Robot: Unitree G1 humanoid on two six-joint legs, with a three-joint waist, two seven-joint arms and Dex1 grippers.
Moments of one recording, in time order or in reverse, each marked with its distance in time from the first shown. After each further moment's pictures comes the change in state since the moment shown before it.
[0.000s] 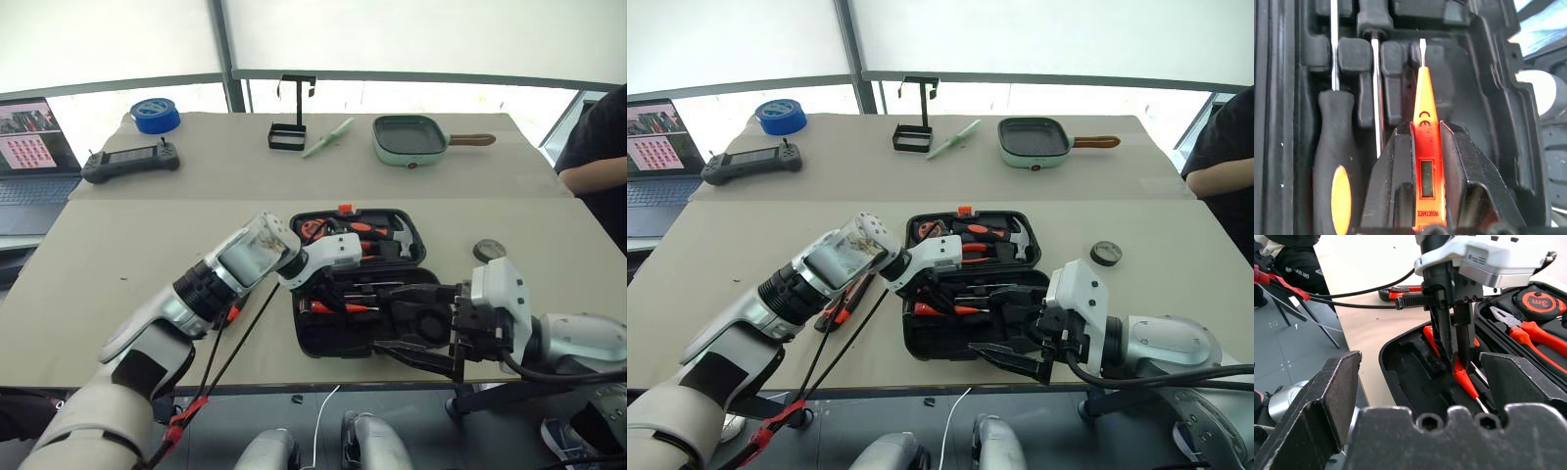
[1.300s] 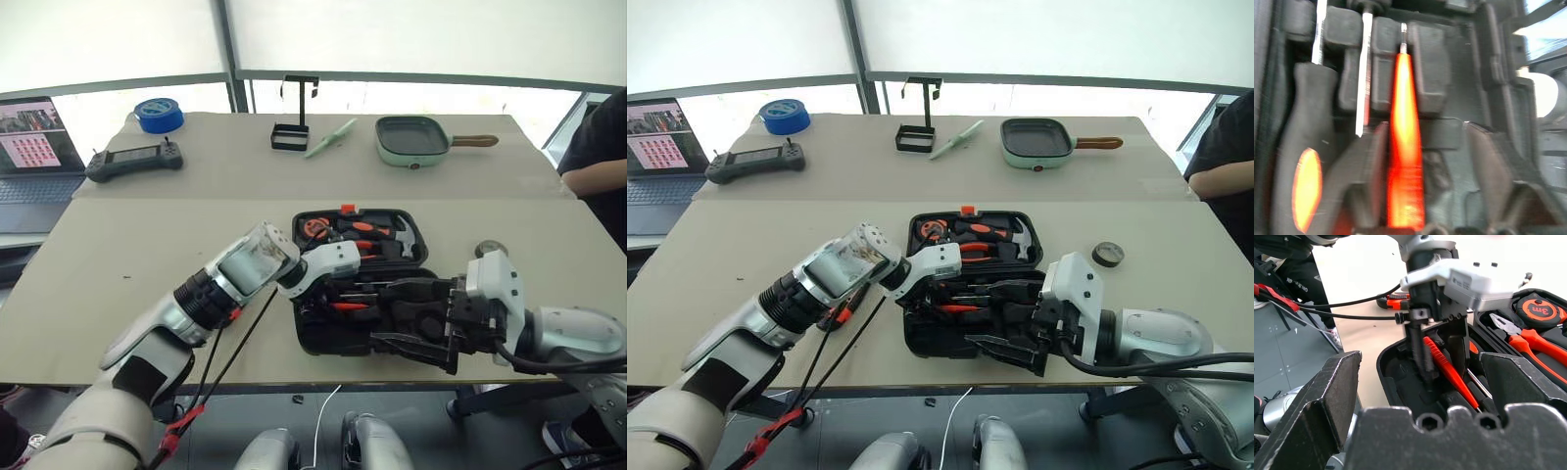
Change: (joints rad) left arm 0.042 0.074 0.068 -0.118 -0.091 0.147 0.000; right arm -0.051 0.015 0.039 0.030 -0.002 -0.001 -0.014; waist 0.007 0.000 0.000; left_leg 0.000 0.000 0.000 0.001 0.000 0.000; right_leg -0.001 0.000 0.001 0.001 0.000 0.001
